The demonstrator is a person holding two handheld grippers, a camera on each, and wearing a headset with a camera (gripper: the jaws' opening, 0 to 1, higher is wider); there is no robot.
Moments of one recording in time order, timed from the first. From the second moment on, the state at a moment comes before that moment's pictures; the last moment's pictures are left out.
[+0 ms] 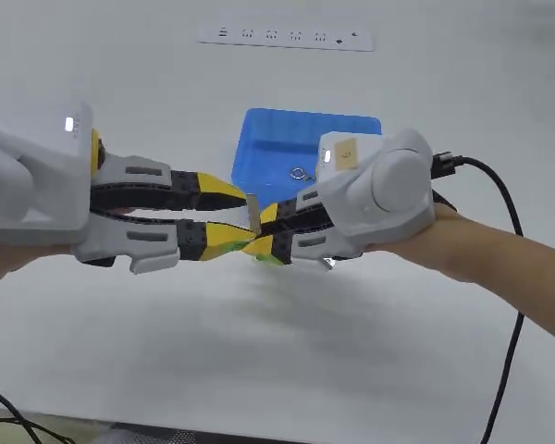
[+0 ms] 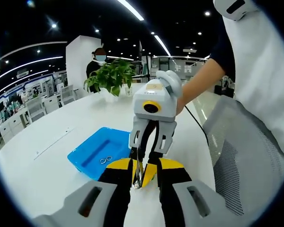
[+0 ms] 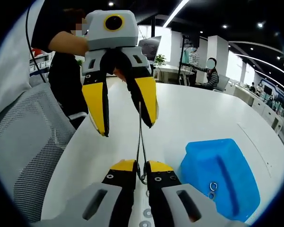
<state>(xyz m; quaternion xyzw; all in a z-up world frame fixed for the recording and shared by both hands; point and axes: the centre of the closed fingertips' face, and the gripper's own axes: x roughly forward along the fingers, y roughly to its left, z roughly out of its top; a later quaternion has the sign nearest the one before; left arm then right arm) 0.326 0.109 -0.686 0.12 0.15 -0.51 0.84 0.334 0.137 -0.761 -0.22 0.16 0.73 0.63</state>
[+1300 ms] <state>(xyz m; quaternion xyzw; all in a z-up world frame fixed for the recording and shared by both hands) 0.327 0.124 -0.668 0.05 0.11 -0.38 0.92 0.366 0.110 -0.675 -0.25 0.08 0.70 0.66</state>
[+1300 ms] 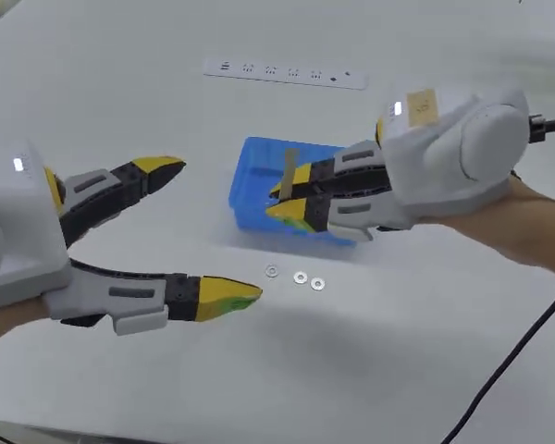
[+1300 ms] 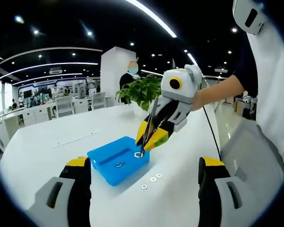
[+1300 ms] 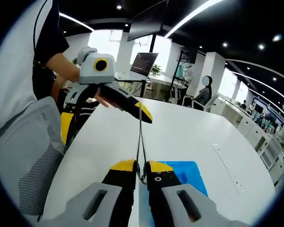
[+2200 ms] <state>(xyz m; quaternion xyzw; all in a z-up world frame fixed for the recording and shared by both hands) 0.332 0.134 -0.697 0.08 0.15 -0.36 0.92 0.453 0.107 -0.753 -0.27 0.14 0.66 0.69</state>
